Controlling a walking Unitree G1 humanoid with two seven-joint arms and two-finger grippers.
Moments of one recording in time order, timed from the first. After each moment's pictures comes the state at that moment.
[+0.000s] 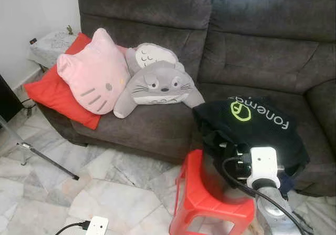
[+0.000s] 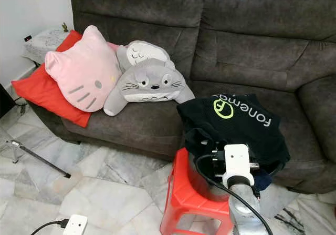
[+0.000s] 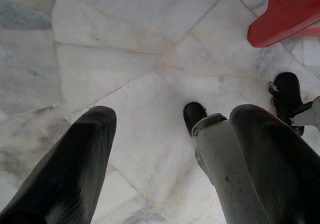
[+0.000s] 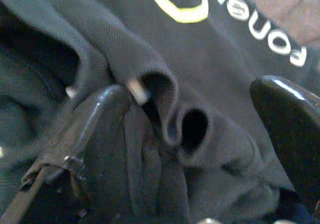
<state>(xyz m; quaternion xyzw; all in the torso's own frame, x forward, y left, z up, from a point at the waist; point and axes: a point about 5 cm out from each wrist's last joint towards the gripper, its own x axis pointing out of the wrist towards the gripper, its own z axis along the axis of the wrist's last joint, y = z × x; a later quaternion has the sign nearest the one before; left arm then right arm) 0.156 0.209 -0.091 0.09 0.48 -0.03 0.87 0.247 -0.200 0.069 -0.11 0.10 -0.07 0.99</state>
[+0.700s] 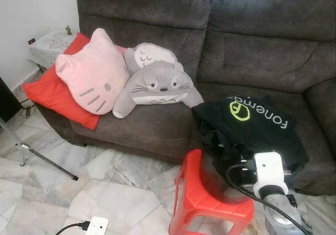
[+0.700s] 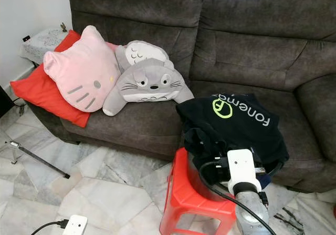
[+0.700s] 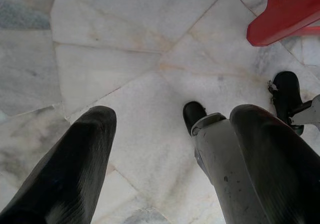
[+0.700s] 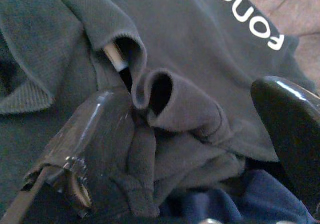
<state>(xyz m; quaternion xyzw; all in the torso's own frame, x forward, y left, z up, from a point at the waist) 0.156 0.209 -0.091 0.09 0.48 -0.03 0.87 0.228 -0.213 0.064 -0.15 0.15 -0.08 0.97</state>
